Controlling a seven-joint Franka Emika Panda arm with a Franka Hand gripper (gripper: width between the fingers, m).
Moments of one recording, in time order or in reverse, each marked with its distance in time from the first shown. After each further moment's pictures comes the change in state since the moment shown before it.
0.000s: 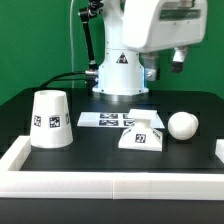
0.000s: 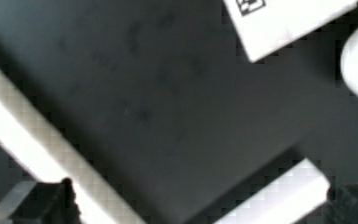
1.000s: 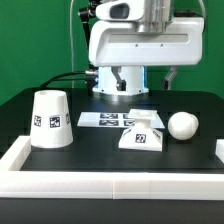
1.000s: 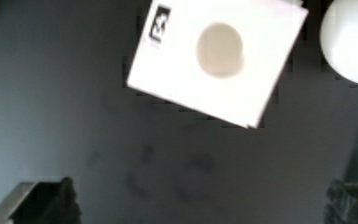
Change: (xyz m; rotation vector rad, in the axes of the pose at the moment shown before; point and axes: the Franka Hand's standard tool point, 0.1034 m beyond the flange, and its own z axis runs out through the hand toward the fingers) arm -0.041 -0.022 0.034 0.024 0.000 0.778
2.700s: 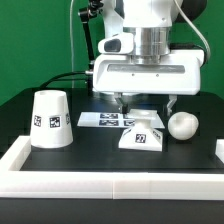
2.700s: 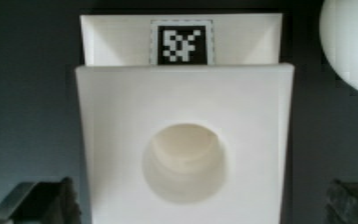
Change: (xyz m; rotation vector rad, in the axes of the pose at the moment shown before) arm -0.020 -0.015 0.053 0.031 0.011 0.269
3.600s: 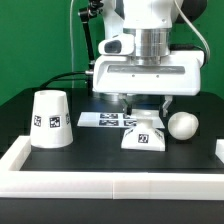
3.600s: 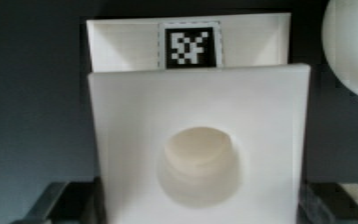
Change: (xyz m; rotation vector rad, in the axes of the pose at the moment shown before) arm 0.000 -0.001 0.000 0.000 0.001 -0.007
